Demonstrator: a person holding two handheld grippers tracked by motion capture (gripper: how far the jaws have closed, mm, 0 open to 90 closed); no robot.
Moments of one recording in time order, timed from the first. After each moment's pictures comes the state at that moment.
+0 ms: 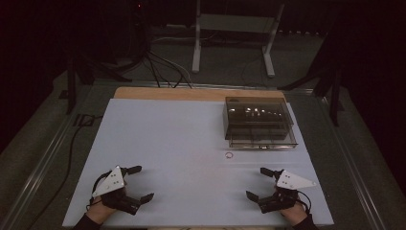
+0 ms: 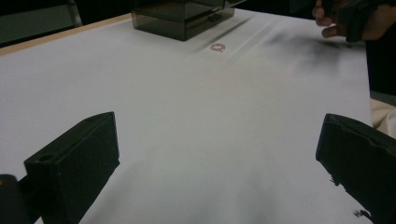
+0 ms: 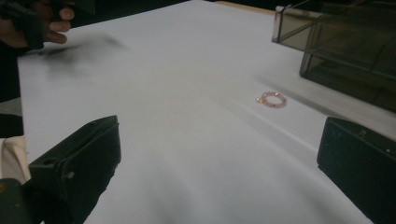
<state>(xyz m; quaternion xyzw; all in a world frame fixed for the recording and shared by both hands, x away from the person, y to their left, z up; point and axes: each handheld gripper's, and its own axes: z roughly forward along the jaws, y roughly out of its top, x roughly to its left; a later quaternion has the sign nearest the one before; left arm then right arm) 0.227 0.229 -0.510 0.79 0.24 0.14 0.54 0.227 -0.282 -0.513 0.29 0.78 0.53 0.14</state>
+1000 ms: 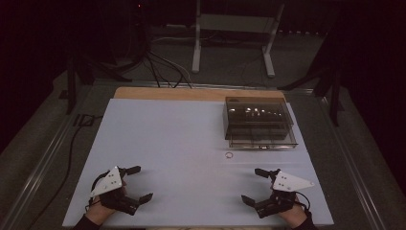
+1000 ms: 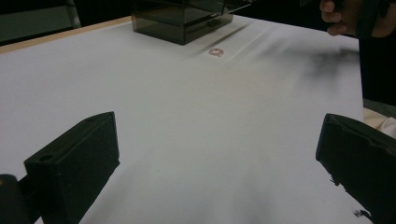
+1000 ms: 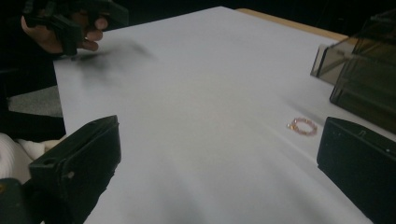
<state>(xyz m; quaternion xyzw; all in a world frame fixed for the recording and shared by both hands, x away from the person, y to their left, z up) 0.227 0.231 -0.510 0.79 0.24 0.13 0.55 0.216 -0.263 -0.483 0.26 0.79 0.54 0.13</state>
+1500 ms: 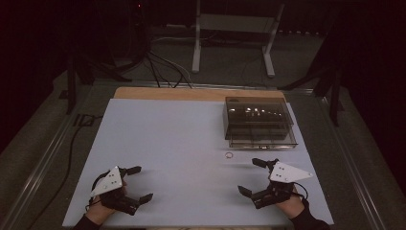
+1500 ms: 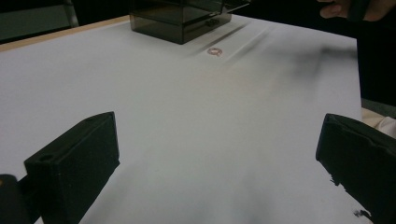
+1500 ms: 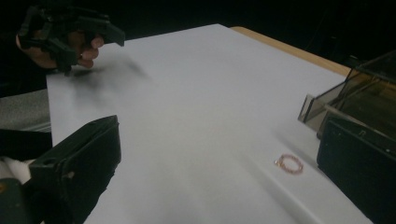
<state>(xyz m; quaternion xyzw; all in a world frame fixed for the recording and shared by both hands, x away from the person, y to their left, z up) 0.227 0.231 -0.511 0.79 0.24 0.13 0.55 0.232 -0.250 -0.457 0.24 0.79 0.54 0.15</state>
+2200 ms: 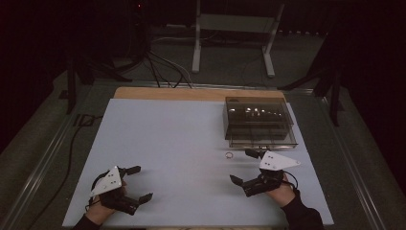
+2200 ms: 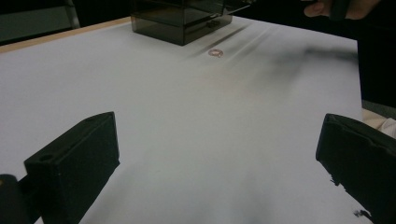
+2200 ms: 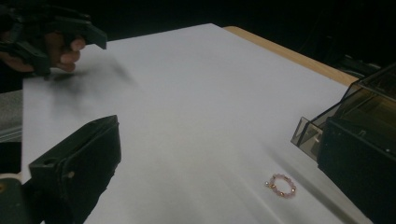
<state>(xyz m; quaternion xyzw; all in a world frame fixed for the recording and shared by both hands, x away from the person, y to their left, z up) 0.227 0.232 -0.511 0.79 0.24 0.13 0.55 0.260 -0.229 -0.456 0.24 0.80 0.53 0.16</state>
